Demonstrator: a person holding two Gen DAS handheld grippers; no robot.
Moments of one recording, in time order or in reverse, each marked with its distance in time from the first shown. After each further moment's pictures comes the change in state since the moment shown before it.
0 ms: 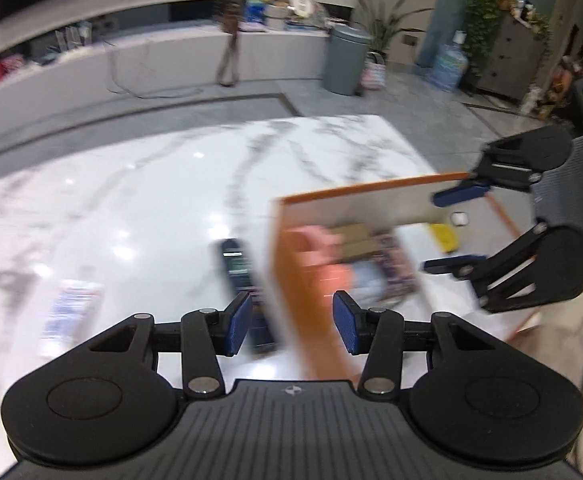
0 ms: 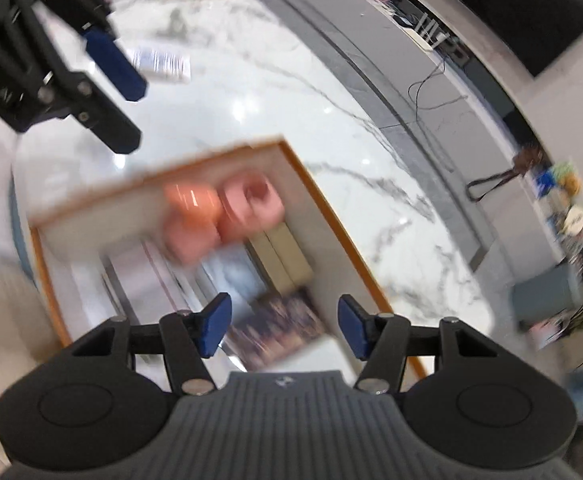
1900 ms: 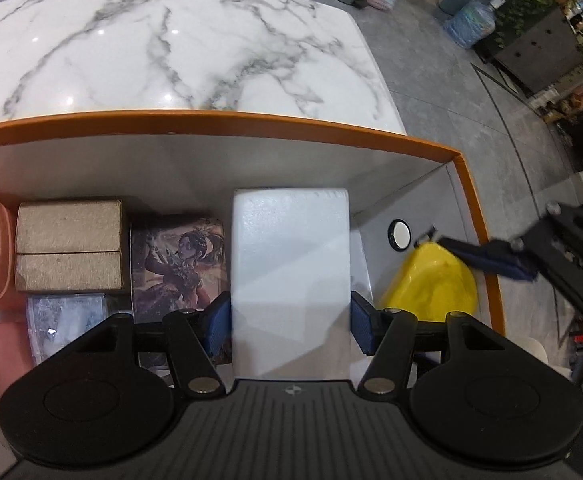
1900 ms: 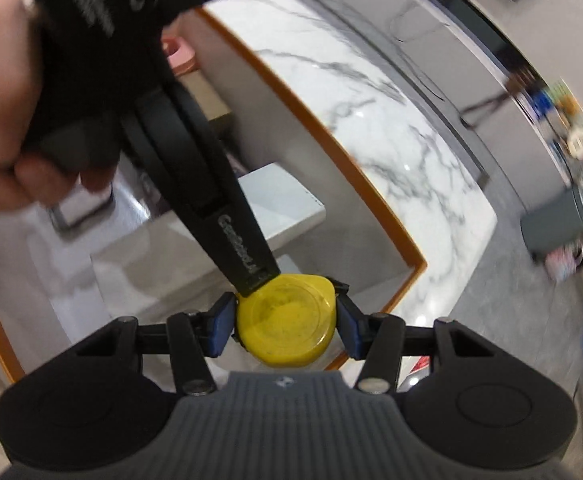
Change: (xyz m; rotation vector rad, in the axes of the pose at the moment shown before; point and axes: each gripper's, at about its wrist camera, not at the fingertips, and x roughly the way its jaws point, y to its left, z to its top) left arm 0.220 -0.146 0.057 -0.274 0.334 -0.200; right arm 0.056 -0.076 -0.114 0.053 0.120 0.012
